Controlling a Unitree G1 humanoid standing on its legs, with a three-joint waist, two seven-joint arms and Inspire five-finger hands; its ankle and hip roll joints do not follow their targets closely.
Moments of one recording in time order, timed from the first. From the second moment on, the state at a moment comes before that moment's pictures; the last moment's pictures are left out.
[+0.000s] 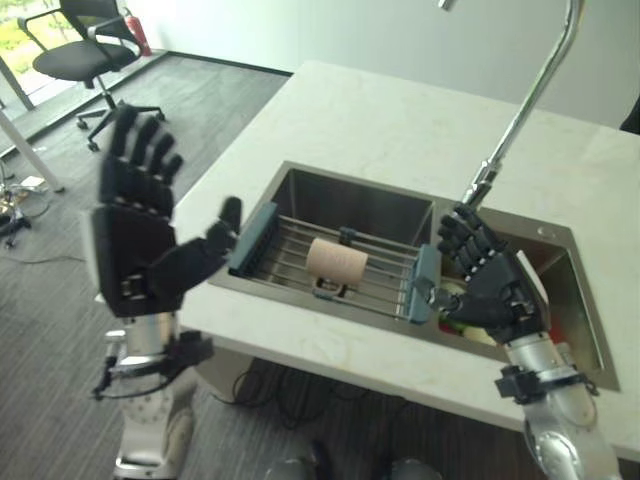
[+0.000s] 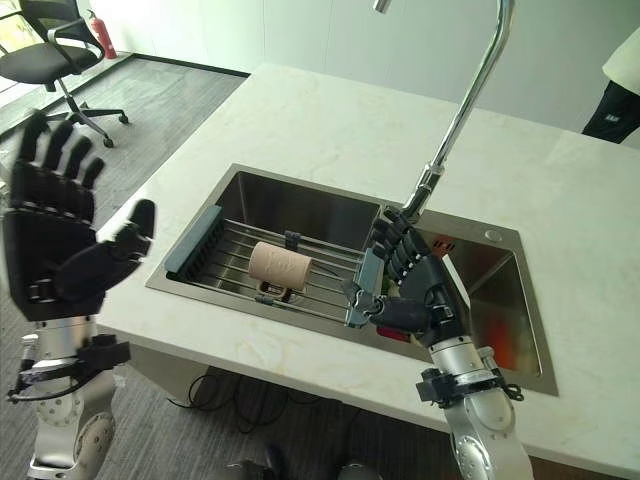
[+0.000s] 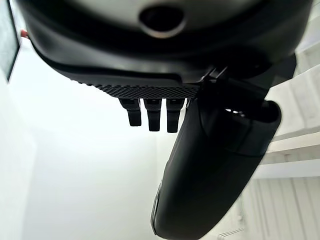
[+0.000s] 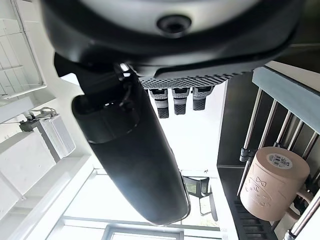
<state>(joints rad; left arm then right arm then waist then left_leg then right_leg) 0.08 0.42 0.04 -0.31 -0.42 -0.45 0.14 0.17 -0.45 -0.03 -0.34 0.53 -0.15 0.15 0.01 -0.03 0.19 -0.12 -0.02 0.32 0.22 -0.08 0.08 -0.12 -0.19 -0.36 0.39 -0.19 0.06</state>
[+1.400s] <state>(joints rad) -0.27 1.04 -0.18 0.29 0.01 -0.18 -0.45 0.09 -0.66 -0.05 -0.18 0.51 -0.01 0.33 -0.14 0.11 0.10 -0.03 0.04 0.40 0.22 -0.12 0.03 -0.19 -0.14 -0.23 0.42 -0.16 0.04</state>
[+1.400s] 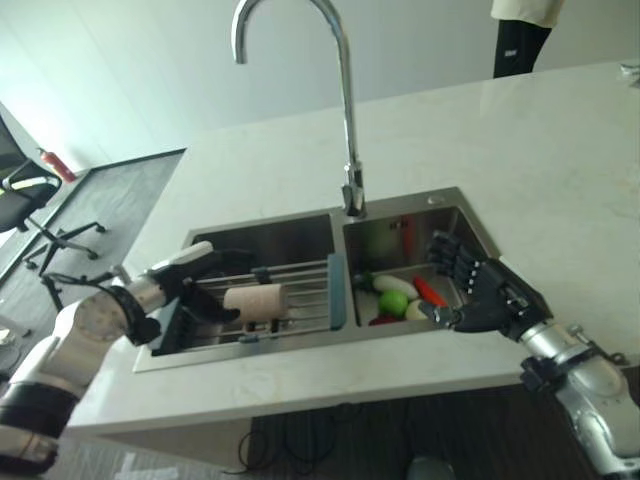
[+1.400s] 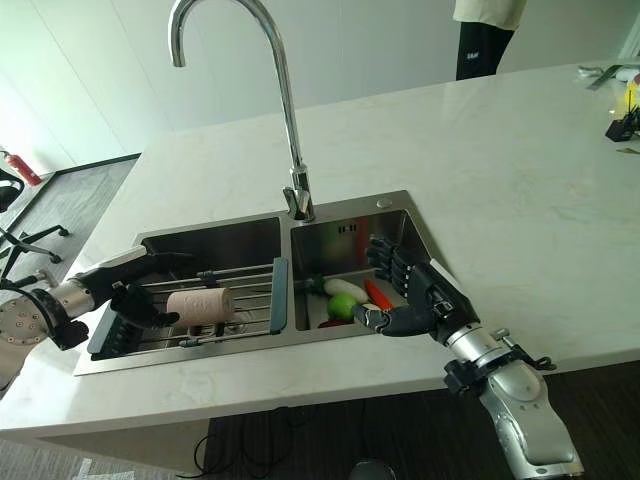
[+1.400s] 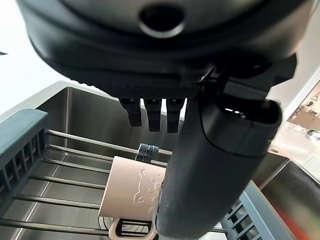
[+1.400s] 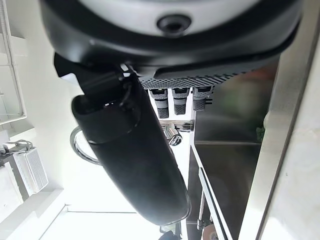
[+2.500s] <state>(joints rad) -0.30 1.04 -0.24 0.43 0.19 -0.20 -0.45 0.08 -0.66 -0.07 -0.18 0.47 -0.01 0.37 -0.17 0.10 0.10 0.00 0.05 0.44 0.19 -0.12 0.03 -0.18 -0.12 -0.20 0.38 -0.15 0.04</state>
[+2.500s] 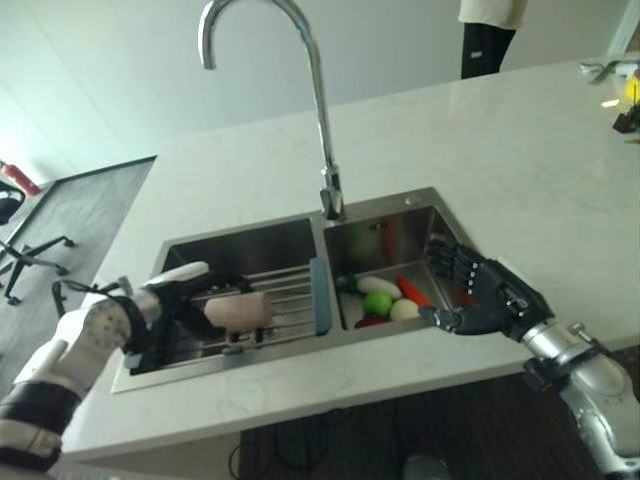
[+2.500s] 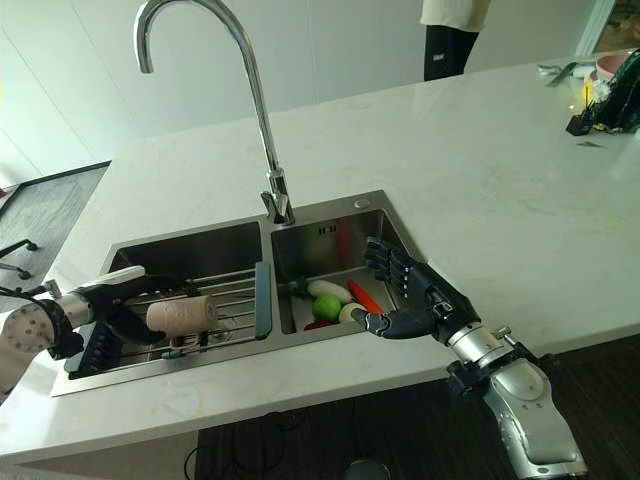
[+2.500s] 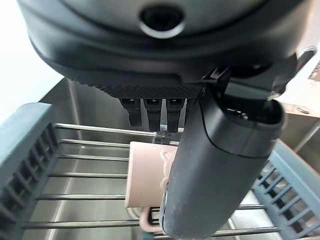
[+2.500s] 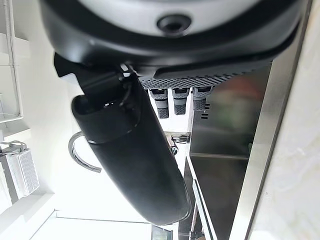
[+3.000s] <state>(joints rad) -0.30 1.03 -0.24 0.45 0.26 -0.20 -0.47 0.08 -0.66 -0.09 -0.18 0.47 -0.01 0.39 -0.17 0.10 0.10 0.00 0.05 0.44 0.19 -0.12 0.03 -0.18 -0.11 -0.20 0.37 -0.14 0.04</state>
